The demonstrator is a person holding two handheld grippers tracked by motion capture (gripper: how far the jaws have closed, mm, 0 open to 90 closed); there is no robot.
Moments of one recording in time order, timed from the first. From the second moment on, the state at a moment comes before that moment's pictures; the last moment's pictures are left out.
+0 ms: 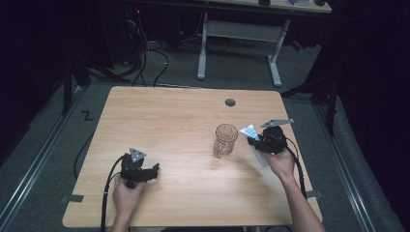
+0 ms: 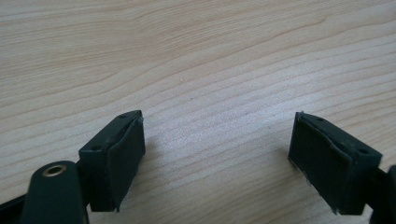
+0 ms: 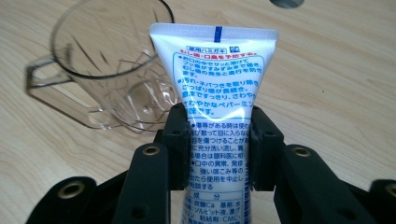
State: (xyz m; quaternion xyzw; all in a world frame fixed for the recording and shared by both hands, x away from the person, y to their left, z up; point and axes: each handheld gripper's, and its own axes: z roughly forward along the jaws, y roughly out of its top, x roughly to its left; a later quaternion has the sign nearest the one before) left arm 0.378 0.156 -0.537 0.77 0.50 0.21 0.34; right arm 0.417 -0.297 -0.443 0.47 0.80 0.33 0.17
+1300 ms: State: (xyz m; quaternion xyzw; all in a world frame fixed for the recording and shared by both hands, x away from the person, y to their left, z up) left arm 0.378 0.156 -0.537 0.77 0.50 0.21 0.34; right arm 0.398 -0.260 -0.405 0.38 0.80 0.43 0.16
